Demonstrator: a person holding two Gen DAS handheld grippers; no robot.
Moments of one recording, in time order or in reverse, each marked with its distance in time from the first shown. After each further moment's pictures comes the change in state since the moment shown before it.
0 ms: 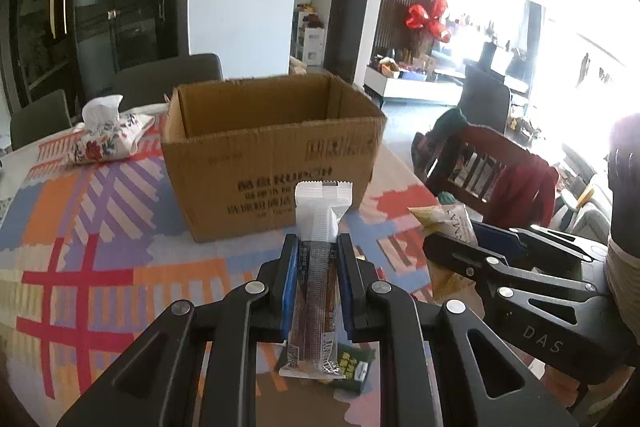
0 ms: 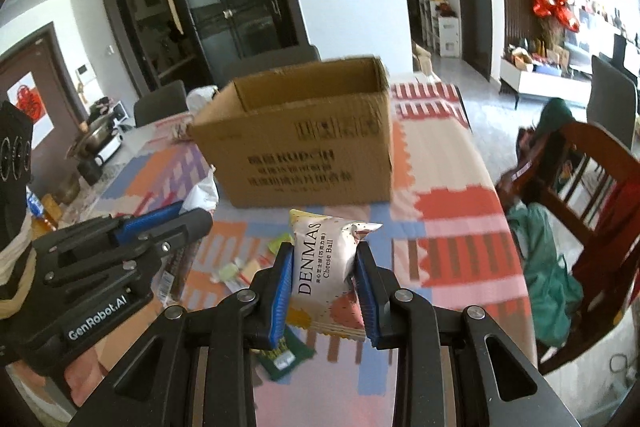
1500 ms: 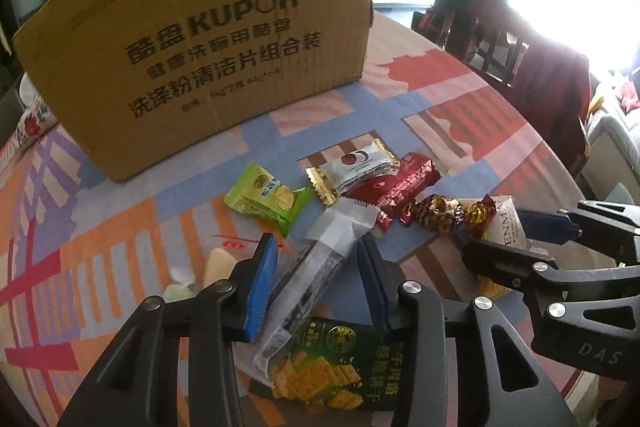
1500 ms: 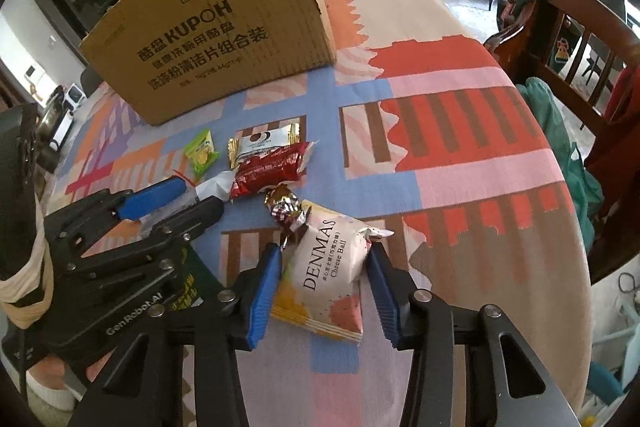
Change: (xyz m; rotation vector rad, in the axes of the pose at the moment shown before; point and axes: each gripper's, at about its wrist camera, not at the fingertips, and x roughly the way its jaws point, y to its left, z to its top) left arm 0.132 -0.018 -0.067 0.188 0.311 0.005; right arm 0.085 -0.049 -0.073 0.185 0.317 -0.075
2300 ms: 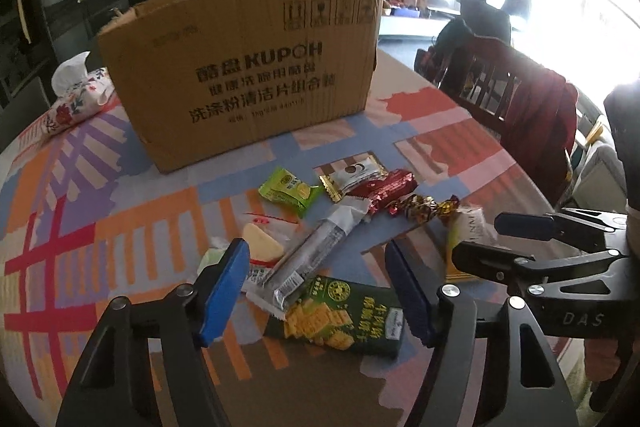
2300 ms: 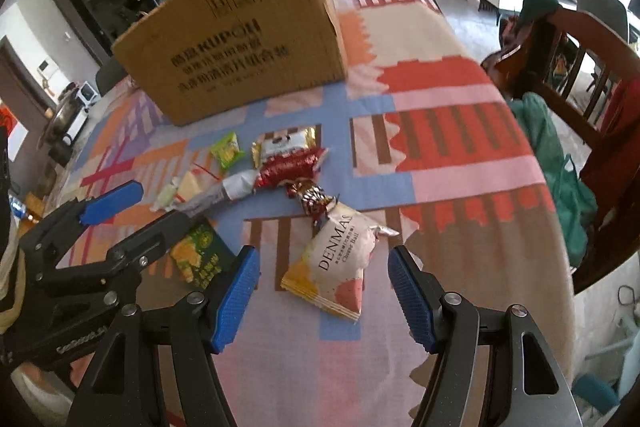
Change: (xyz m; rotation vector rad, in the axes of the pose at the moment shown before) left arm -0.054 0.008 -0.021 -0.073 -0.107 0.002; right arm -0.026 0.000 -0.011 -0.019 -0.025 0.032
